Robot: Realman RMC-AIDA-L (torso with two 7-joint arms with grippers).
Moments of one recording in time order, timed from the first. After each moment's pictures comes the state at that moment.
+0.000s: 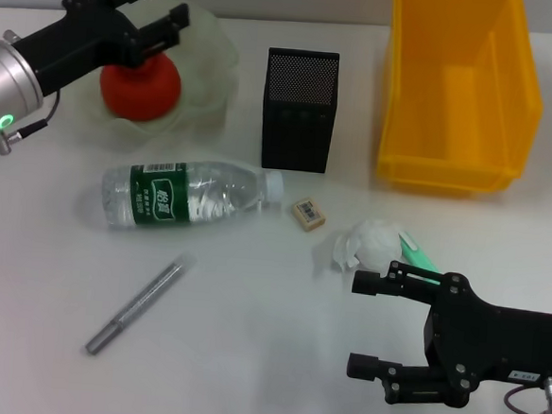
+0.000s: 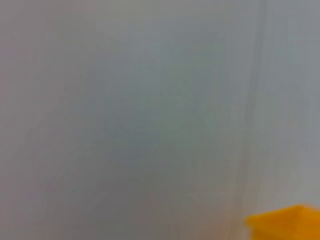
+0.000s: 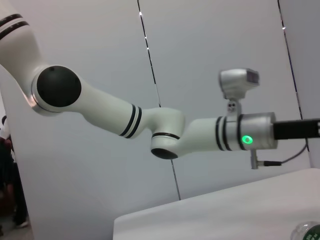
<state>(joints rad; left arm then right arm) -0.57 -2.07 0.86 0.49 1.38 1.01 -1.03 0.38 2.08 -0.85 -0.40 -1.83 -1.84 0.93</state>
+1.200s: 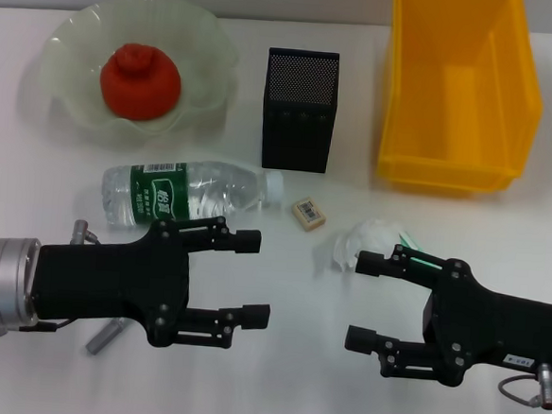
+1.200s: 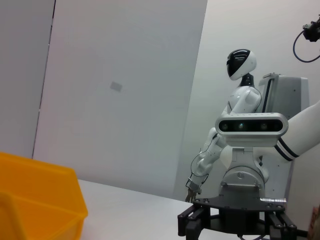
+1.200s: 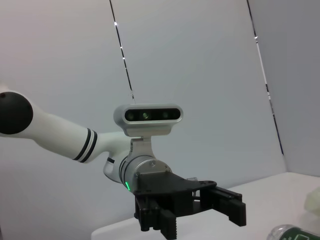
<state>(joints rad) -0.39 -2.07 1.00 0.55 1.71 1.77 -1.09 0.39 2.08 -0.82 -0.35 -1.80 -1.80 0.93</state>
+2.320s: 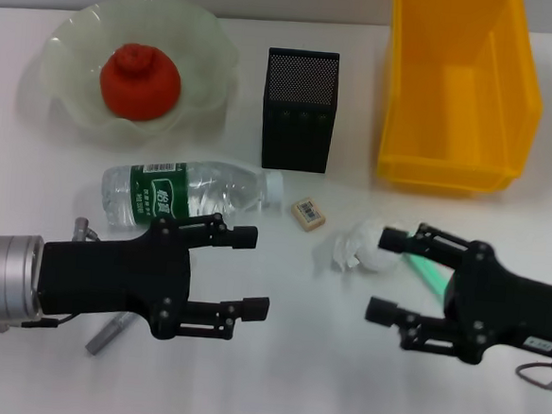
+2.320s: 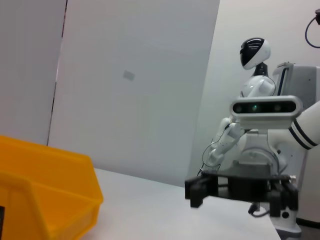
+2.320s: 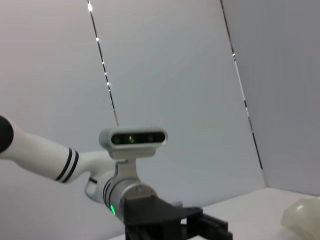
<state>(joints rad) -0.39 -2.07 1.00 0.54 1.72 1.73 -1.09 0.37 2.08 -0.75 -0.37 -1.80 -1.82 0.95</state>
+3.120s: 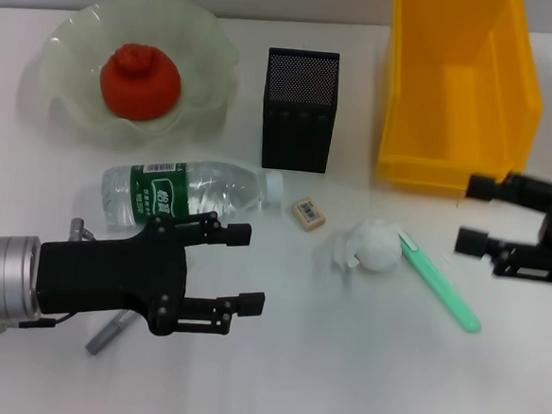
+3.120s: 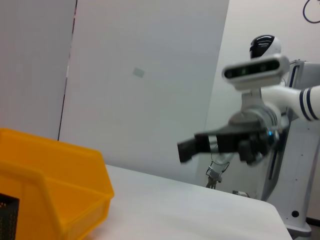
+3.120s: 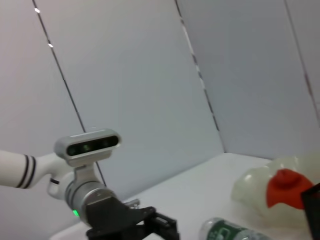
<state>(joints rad) -0.38 -2.07 1.00 0.54 1.72 1.70 -1.09 0.30 2.08 -0.70 -0.88 -1.81 -1.87 1.48</state>
